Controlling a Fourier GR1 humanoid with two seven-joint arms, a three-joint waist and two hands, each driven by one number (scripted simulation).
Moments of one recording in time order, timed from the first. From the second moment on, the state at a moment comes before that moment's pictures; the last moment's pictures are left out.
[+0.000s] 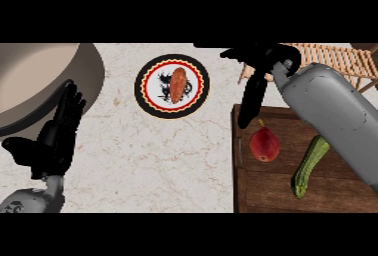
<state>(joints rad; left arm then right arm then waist) -0.11 0.38 -0.19 -1.61 0.23 0.38 0.07 -1.04 -0.45 0.52 -1.19 -0.15 0.52 0.93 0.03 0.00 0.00</state>
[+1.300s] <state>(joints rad) -0.09 0.36 -0.12 -1.64 0.19 0.34 0.11 -0.92 -0.42 0.69 -1.14 0.12 0.63 0.93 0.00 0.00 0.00</state>
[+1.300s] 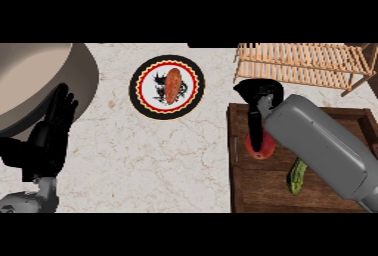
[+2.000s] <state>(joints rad) -0.09 0.32 -0.08 -1.65 0.15 0.29 0.12 -0.77 -0.40 0.60 -1.15 0.33 0.66 0.85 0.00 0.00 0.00</state>
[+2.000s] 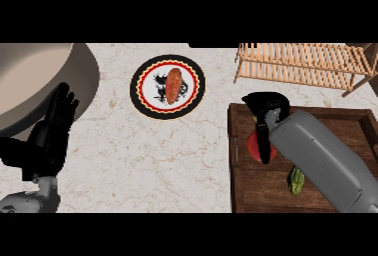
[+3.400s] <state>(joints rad) -0.06 0.26 -0.02 -1.66 0.10 0.24 0.12 -0.52 -0.28 0.43 -1.28 0.69 0.27 0.75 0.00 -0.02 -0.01</state>
